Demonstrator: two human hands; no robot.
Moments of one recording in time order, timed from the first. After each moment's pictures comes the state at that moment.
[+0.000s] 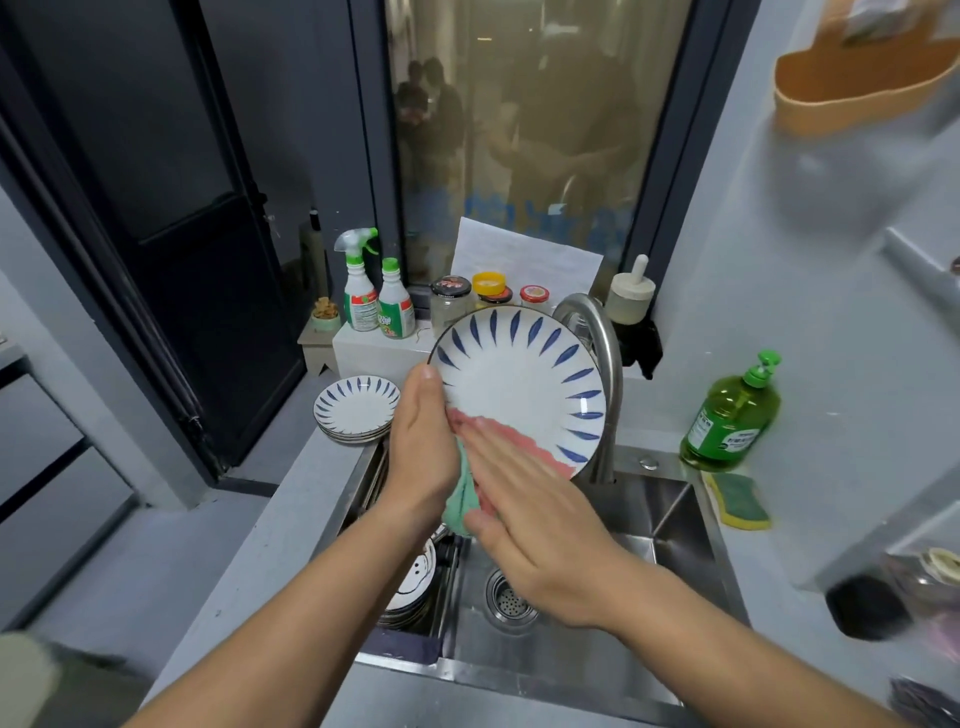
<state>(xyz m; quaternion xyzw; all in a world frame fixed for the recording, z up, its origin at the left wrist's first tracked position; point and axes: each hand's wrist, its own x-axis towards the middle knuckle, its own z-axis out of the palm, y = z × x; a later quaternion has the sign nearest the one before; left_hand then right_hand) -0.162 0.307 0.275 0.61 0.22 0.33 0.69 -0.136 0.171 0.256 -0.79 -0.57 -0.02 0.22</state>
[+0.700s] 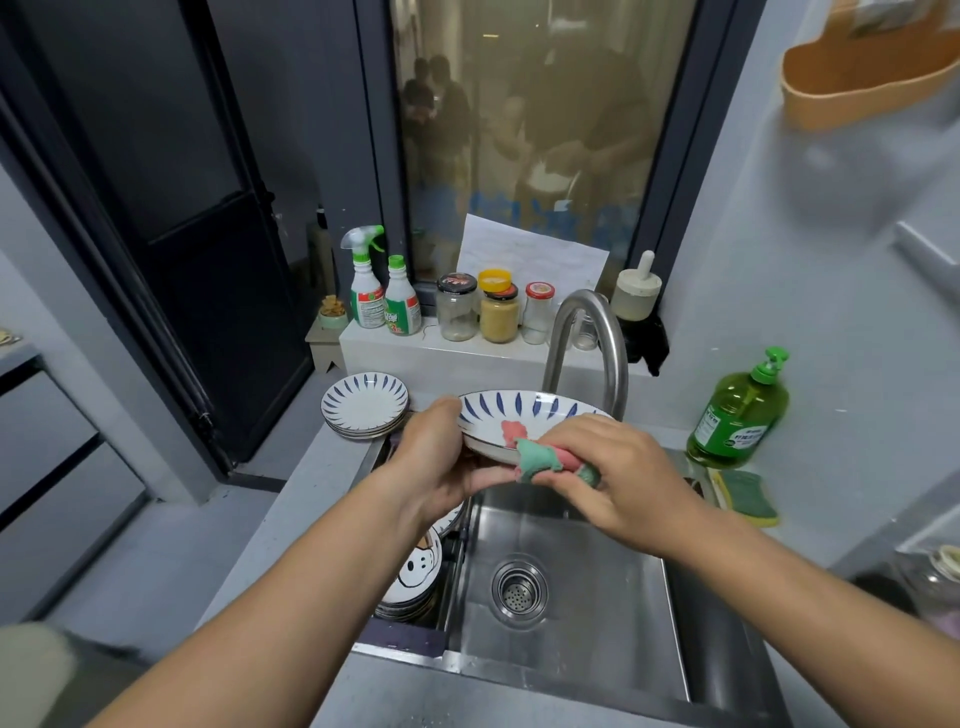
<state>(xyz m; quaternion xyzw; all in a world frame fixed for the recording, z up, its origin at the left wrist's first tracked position) -0.154 0.315 0.279 0.49 0.33 0.03 0.81 -0.082 0.132 0.267 -0.76 -0.57 -0.13 0.30</state>
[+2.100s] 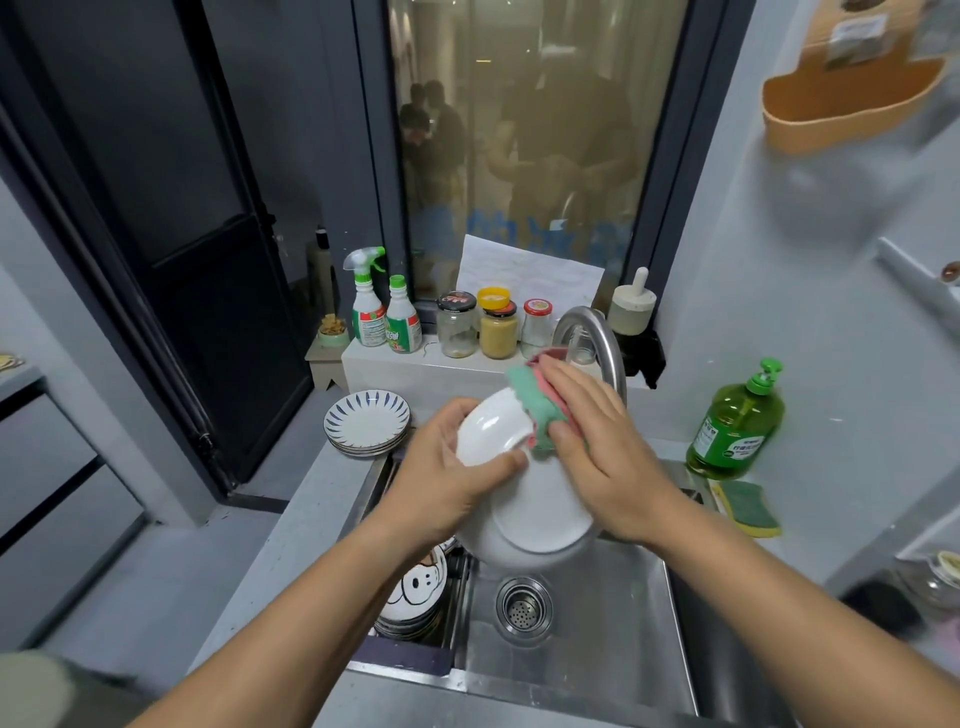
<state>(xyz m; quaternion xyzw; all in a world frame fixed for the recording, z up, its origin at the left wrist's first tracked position) -0.185 0.321 0.262 0.65 0.07 0.18 0.74 -0.085 0.154 0.278 -0.80 -0.46 -0.09 0.38</state>
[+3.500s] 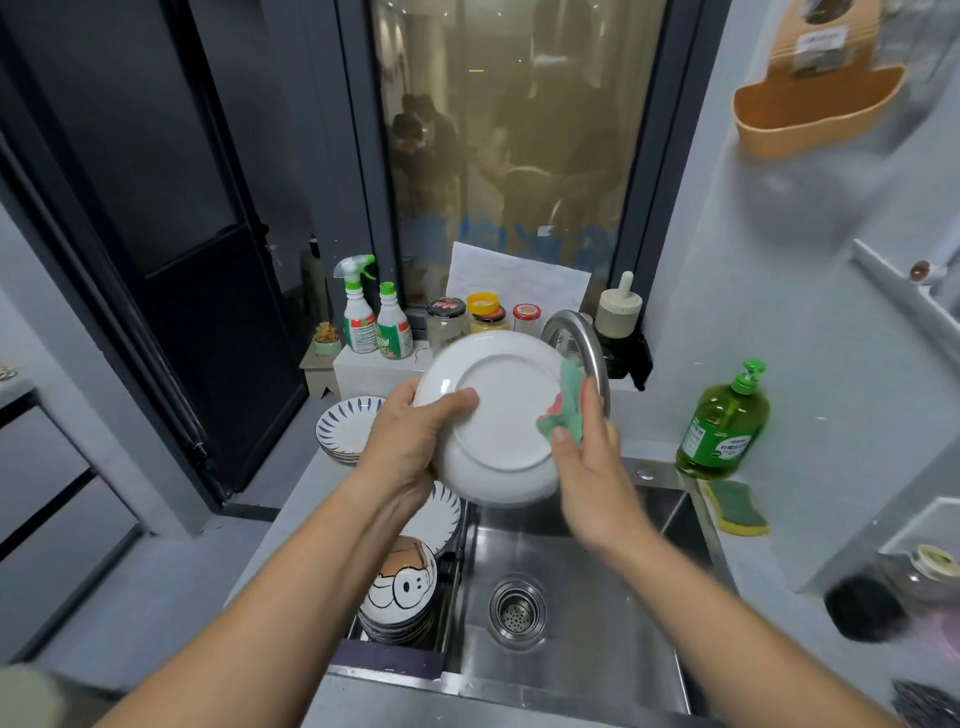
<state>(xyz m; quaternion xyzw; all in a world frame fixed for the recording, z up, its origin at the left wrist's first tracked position) -0.157 0.331 0.288 0.52 0.23 0.19 0.80 -0.110 0.155 0.270 -0.81 -0.20 0.05 0.55</state>
